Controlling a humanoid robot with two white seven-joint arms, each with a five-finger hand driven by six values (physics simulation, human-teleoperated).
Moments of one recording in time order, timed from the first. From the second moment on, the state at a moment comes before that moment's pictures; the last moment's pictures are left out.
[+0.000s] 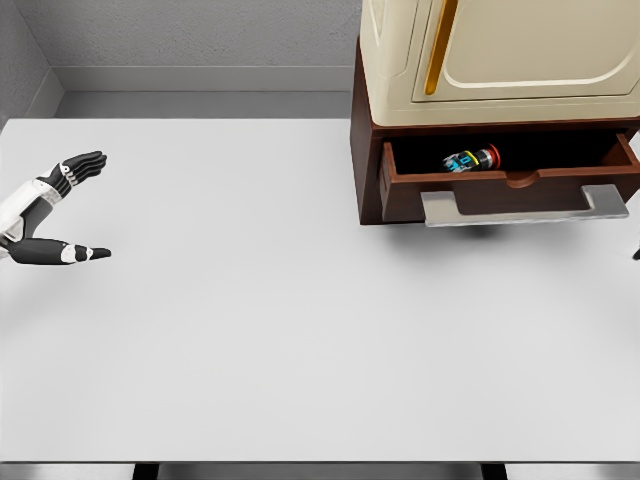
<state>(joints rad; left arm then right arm) -0.16 0.68 -0.10 -1.25 0.46 -0.61 -0.61 0.52 -1.12 -0.57 -1.75 -0.06 -0.61 0.61</state>
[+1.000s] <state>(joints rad) -0.16 0.68 -0.10 -1.24 0.46 -0.61 -0.61 0.18 -1.19 -0.16 -1.73 0.00 -0.61 0.61</state>
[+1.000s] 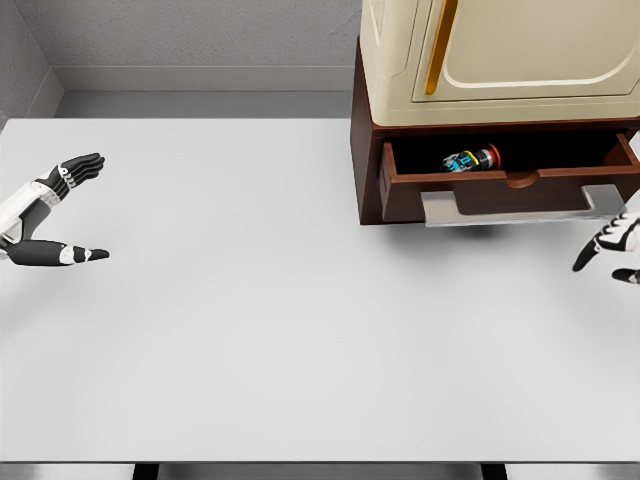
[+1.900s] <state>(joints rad) -0.16 0.68 -0.10 -1.24 0.46 -0.61 -0.61 -0.05 -1.19 0.00 -1.68 0.03 -0.61 0.61</state>
